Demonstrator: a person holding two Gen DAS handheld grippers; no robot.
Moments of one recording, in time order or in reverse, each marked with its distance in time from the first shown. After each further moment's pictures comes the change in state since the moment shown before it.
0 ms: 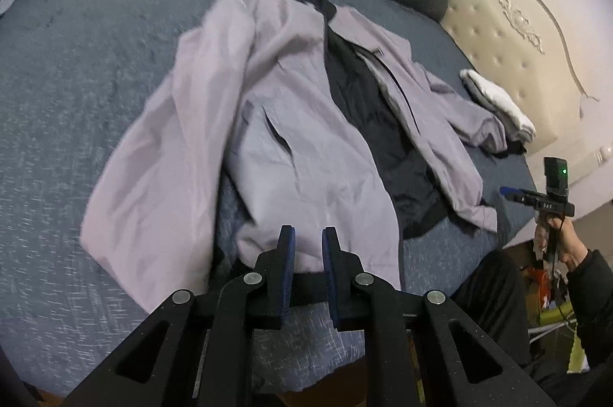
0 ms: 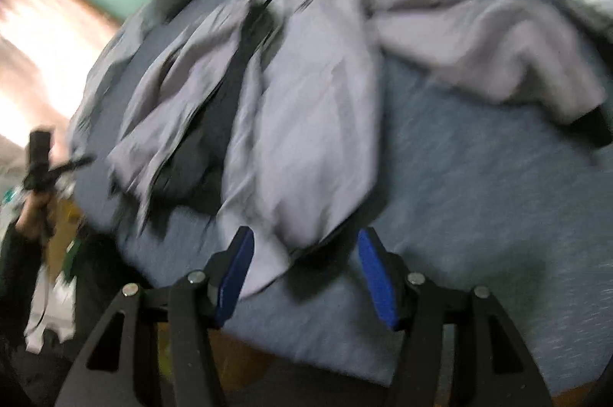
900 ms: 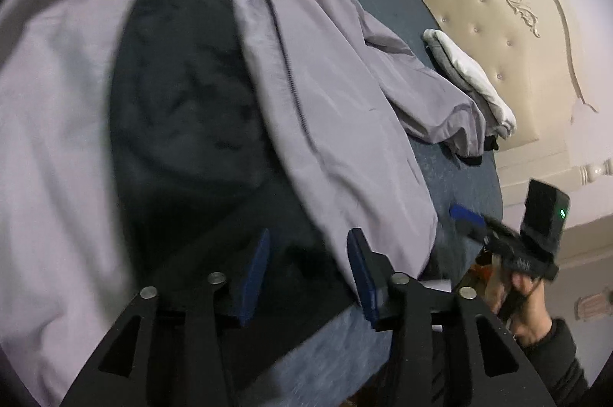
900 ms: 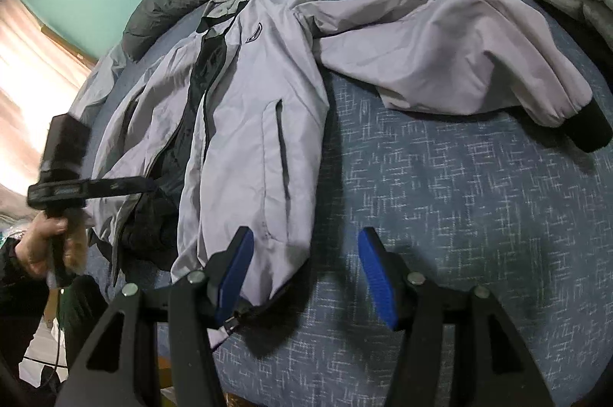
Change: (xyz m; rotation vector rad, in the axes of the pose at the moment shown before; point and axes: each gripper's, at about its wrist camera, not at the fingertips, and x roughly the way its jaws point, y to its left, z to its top) left arm 0.224 -0.163 0.071 -0.050 0.213 -0.238; right arm 0.021 -0.039 0.012 0.092 -0.069 -0.018
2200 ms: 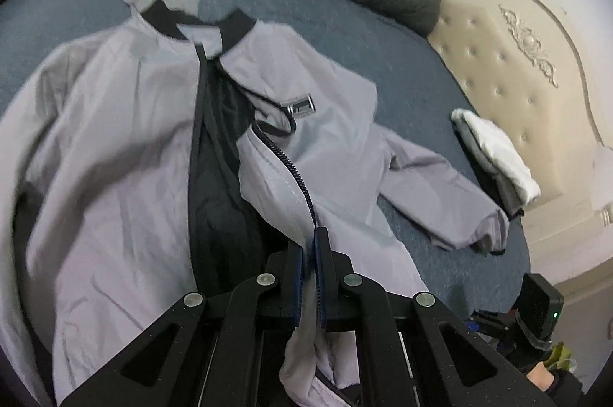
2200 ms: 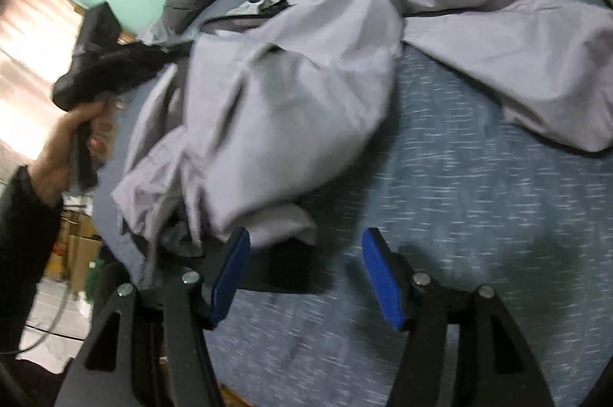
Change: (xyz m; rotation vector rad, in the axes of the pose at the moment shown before) left arm -0.071 0.026 0.105 0.046 -0.209 0.147; right arm 0.053 0.048 0.025 -0.066 0.102 0.195
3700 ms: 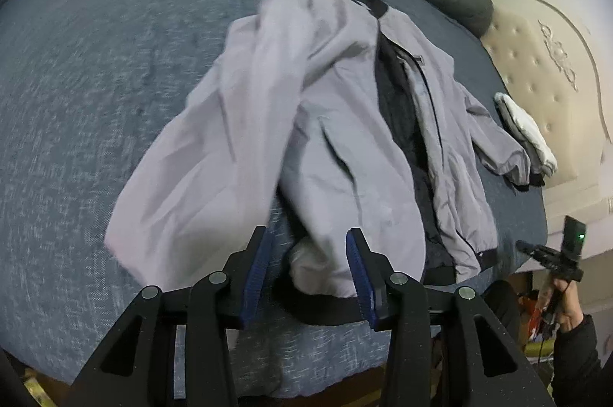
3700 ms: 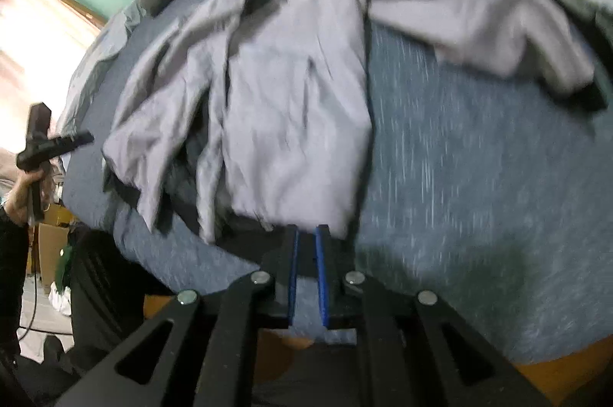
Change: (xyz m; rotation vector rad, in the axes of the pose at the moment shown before) left arm -0.201 0.146 -0.168 -0.156 0.045 0.148; right arm -0.071 0.040 -0.071 -0.006 0.010 -0.204
